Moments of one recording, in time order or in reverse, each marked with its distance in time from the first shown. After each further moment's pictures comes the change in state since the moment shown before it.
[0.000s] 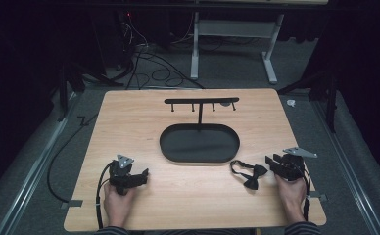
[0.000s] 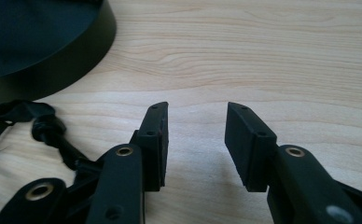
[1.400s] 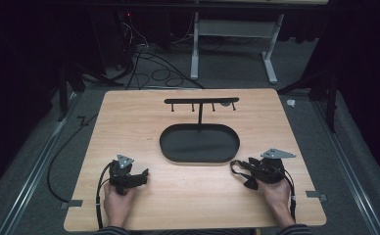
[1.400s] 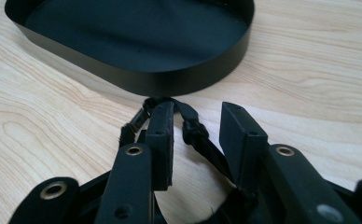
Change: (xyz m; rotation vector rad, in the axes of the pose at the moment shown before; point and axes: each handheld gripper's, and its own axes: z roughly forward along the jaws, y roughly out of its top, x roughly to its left) left arm 0.000 0.000 0.000 0.000 0.000 0.000; right arm 0.060 0.008 0.005 0.011 0.233 -0.164
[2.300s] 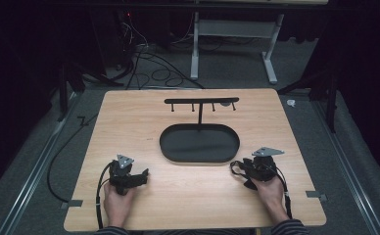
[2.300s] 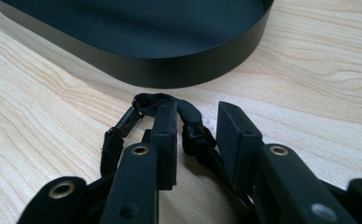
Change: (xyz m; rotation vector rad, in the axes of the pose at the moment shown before) left arm 0.000 0.000 0.000 0.001 0.000 0.000; right arm 0.003 0.002 0.024 0.084 -0.016 -0.026
